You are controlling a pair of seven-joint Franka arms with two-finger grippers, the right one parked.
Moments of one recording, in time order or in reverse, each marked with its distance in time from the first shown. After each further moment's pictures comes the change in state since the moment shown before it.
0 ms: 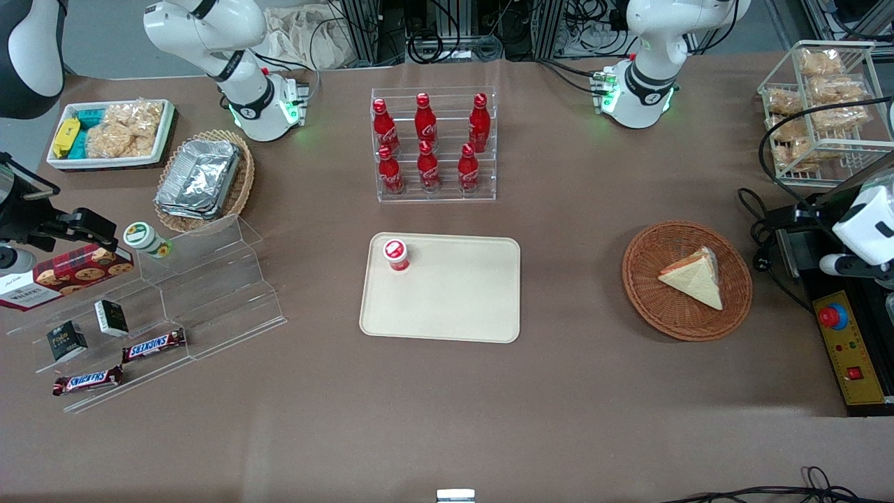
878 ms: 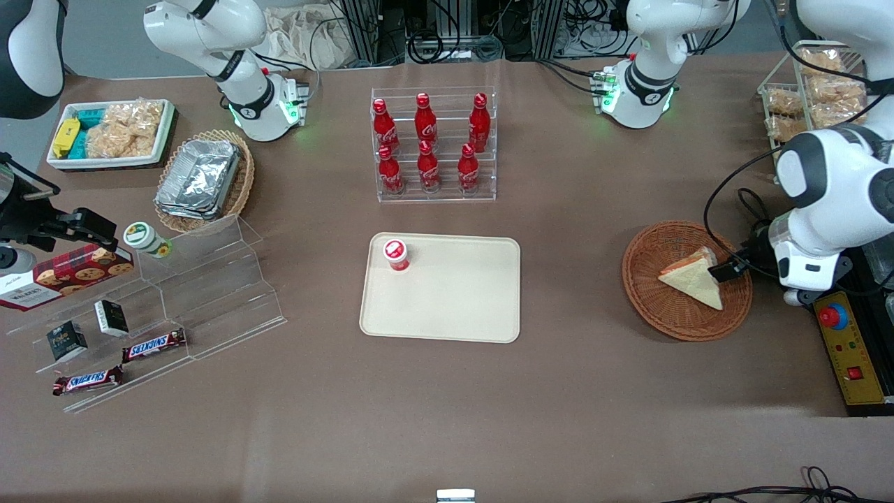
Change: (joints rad) arm 0.001 -0.009 0.010 -0.519 -0.045 0.677 -0.641
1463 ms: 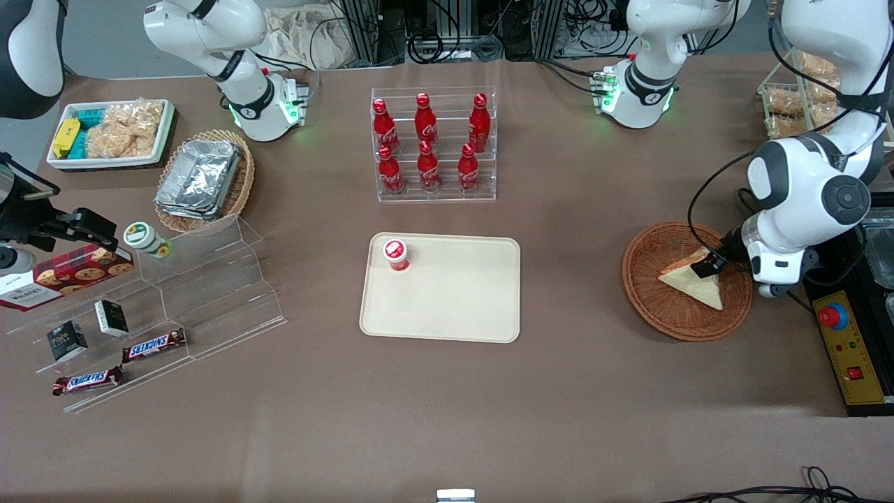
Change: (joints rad) arm 0.000 0.036 0.001 -0.092 0.018 0.097 -0.029
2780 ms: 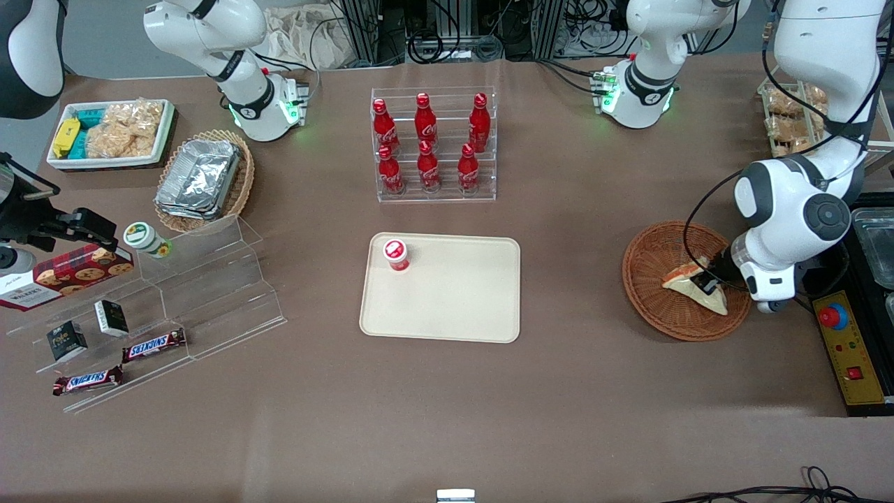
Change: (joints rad) arm -0.006 0.092 -0.009 0.063 0.002 0.102 -0.164
